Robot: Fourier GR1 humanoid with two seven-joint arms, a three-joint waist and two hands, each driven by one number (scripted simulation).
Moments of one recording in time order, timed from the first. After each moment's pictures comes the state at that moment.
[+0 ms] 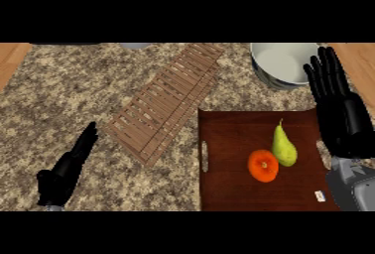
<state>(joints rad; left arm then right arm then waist) 0.06 0.39 -0.22 -1.46 0.16 0.12 -0.08 -0.26 -0.35 0.12 -1.73 -0.24 -0.26 0.04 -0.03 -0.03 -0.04</state>
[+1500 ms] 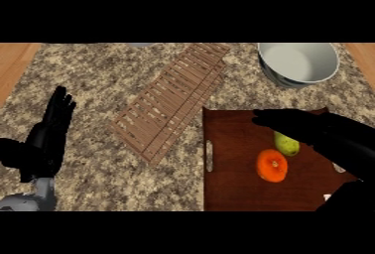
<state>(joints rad) -0.07 0.33 -0.08 -1.65 0.16 0.30 0.12 -0.42 -0.85 0.38 -2.00 -0.07 0.47 0.35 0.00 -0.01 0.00</state>
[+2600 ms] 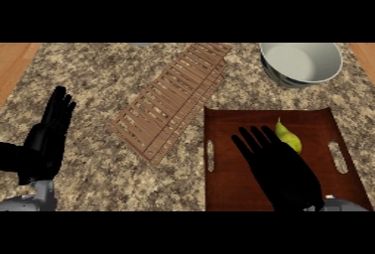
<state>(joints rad) -0.06 0.30 -0.06 -1.69 0.13 0.27 0.13 -0.43 -0.63 0.78 -1.97 0.61 0.56 0.80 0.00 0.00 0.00</state>
